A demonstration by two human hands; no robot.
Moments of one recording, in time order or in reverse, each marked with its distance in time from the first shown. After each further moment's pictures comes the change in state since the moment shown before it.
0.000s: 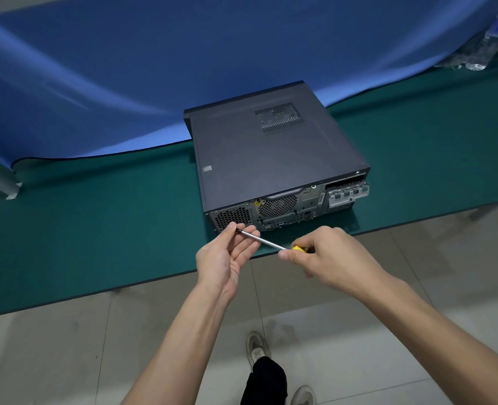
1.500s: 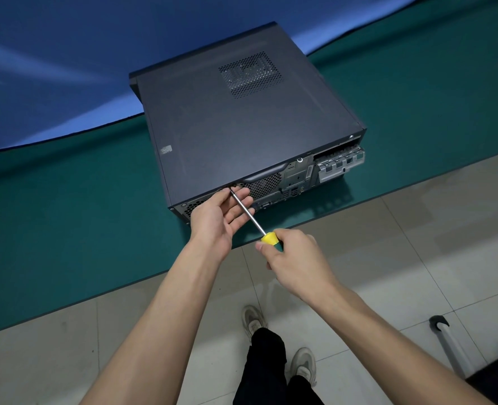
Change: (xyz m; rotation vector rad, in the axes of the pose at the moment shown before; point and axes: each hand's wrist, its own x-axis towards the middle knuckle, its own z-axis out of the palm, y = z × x) left_hand 0.082 -0.010 0.035 0.182 -0.072 -0.127; right_hand 0.041 0.008 0.072 0.412 0.100 0.269
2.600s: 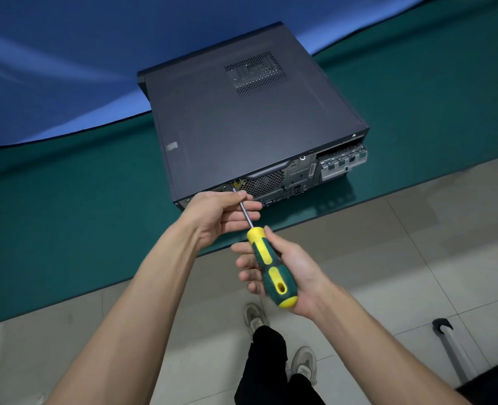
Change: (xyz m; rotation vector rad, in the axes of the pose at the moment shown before) left_hand -0.002 0.023 -0.013 0.478 -0.224 -0.114; right_hand -0.011 -0.005 0.005 1.271 -0.637 0.434
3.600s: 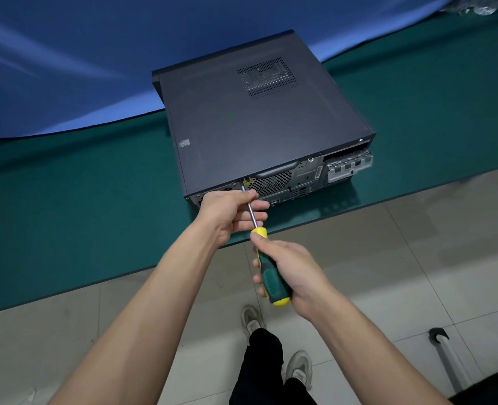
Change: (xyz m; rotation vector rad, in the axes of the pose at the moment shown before) left_hand -0.009 -0.004 0.013 -0.063 0.108 0.039; right_hand -0.002 0.013 0.016 -0.266 0.373 -0.154
